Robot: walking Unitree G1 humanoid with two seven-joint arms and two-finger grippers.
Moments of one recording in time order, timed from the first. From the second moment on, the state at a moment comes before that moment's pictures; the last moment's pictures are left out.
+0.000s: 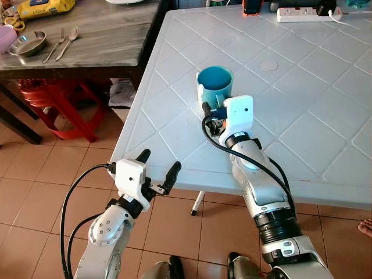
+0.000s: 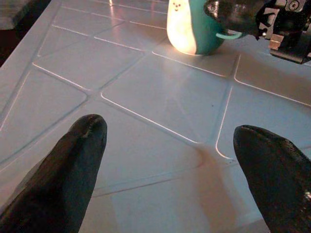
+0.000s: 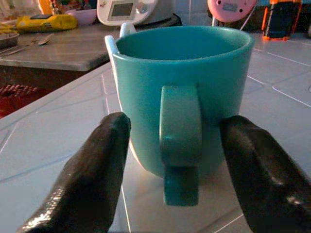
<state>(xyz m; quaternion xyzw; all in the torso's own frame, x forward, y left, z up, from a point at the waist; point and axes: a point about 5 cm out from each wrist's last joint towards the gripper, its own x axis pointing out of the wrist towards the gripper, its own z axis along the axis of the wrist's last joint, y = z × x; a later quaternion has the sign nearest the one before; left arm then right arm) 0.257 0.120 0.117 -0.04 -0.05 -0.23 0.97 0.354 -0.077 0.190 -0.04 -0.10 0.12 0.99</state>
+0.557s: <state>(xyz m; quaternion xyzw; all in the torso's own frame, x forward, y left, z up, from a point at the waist) 0.258 0.117 0.123 -0.05 -0.07 -0.24 0.97 0.354 -0.075 0.192 -0.04 -0.11 0.12 0.99</state>
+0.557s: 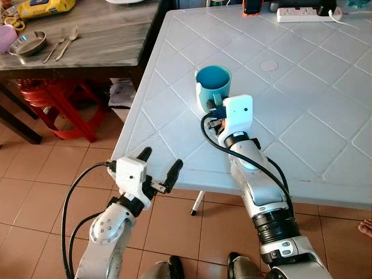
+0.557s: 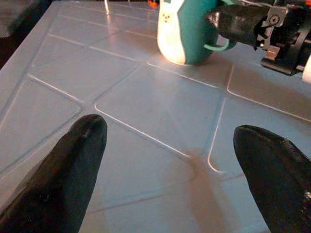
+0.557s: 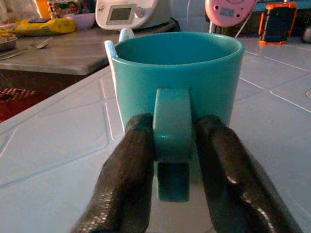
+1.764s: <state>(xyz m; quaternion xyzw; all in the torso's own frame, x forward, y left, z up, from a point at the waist) 0.280 0.123 0.133 -0.04 -0.09 -0.20 0.97 0.323 -0.094 0.183 -0.02 -0.13 0.10 0.99</state>
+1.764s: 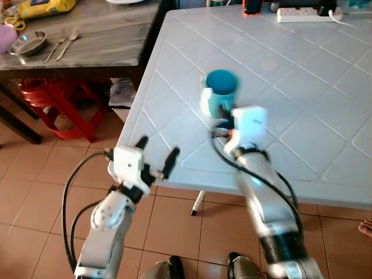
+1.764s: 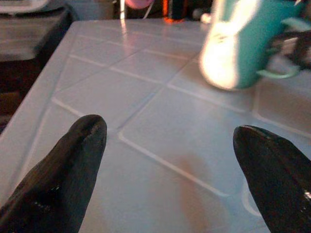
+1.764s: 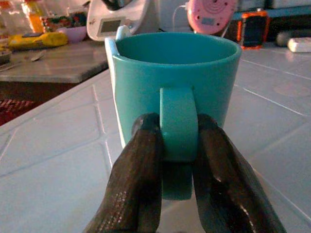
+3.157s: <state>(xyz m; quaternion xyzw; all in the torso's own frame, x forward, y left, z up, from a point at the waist) 0.292 0.115 0.123 -0.05 -0.07 -0.18 0.98 0.284 -0.146 0.170 -0.06 -0.11 0.03 0.99</state>
